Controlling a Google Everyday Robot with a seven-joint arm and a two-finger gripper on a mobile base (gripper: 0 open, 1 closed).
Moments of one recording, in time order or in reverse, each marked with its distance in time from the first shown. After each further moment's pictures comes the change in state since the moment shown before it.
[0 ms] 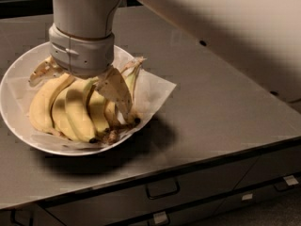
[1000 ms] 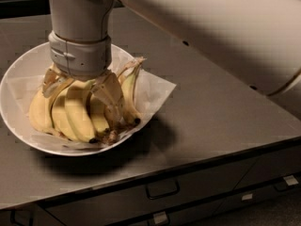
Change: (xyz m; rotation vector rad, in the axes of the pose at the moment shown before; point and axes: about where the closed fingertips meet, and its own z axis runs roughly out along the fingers) arm 0.009 0.001 0.013 -0.067 -0.003 0.059
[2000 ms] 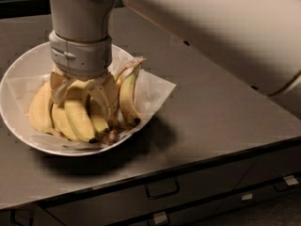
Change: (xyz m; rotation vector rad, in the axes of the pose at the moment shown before) arm 0.000 0.000 0.000 0.000 0.000 0.000
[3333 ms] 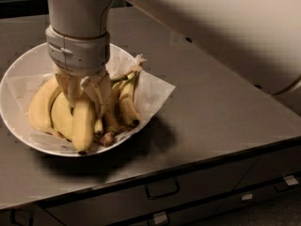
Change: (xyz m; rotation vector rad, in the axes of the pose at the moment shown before) arm -0.001 -0.007 -0.008 0.036 0.016 0.001
